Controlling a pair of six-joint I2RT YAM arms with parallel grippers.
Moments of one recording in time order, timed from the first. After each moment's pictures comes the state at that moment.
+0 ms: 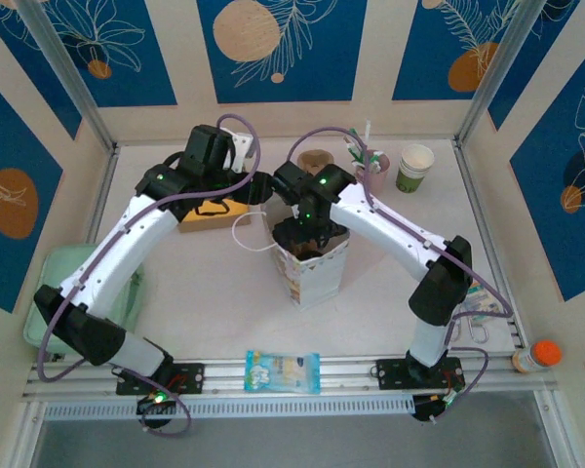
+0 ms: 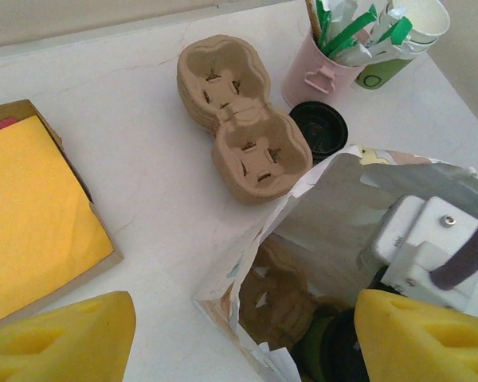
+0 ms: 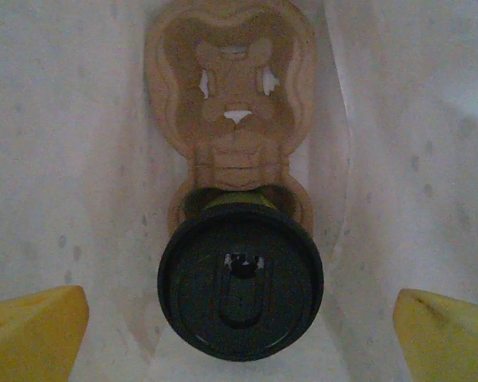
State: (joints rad) left arm -0.57 1.47 1.65 -0.88 0.09 -0.23; right arm 0.83 1.79 1.82 -1.39 0.09 0.42
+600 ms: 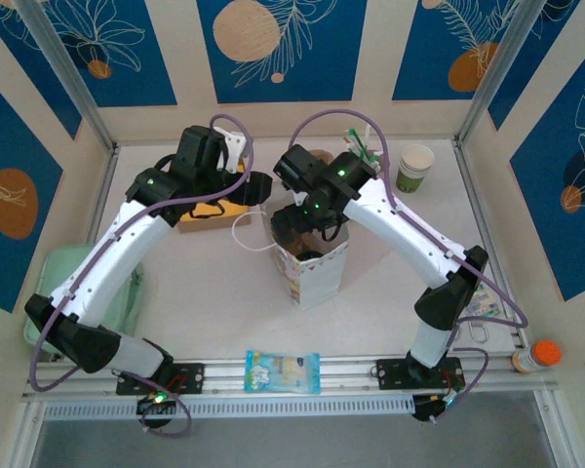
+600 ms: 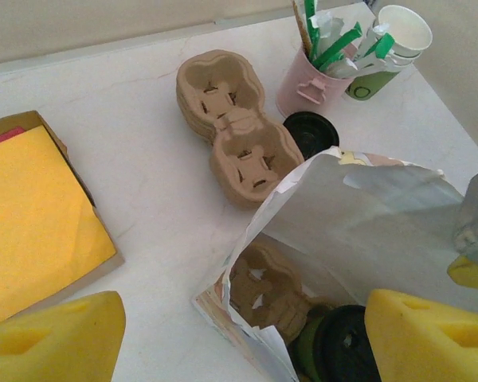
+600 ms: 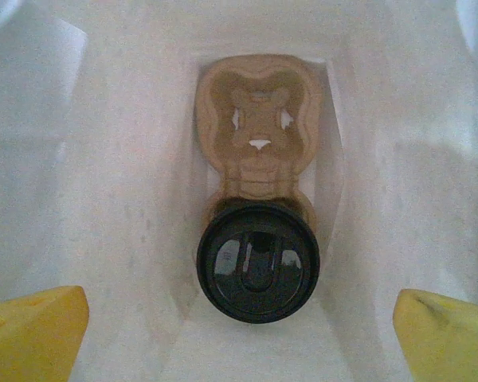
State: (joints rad) left arm -0.57 1.42 1.64 -0.88 0.09 -0.23; right arm 0.84 1.75 1.99 -1.47 0.09 0.40
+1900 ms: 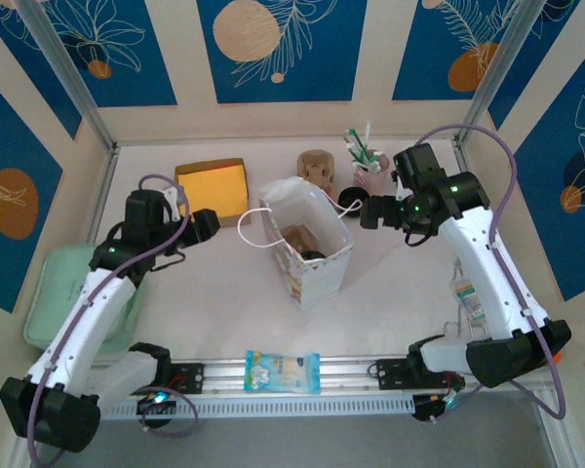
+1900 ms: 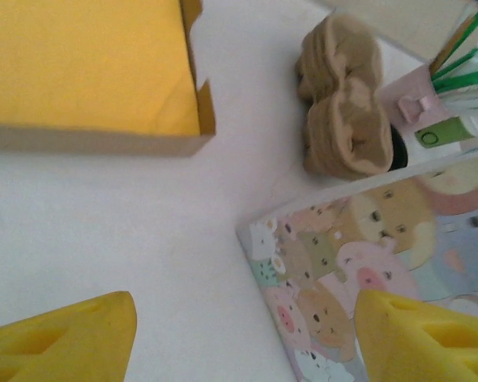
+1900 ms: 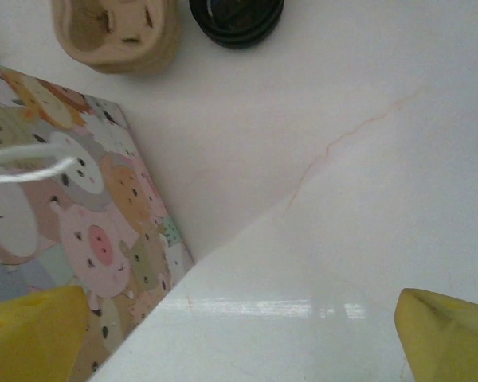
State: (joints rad) left arm -0.24 0.99 0.92 -0.62 0.27 -0.56; right arm 0.32 1.29 1.51 -1.36 0.03 0.39
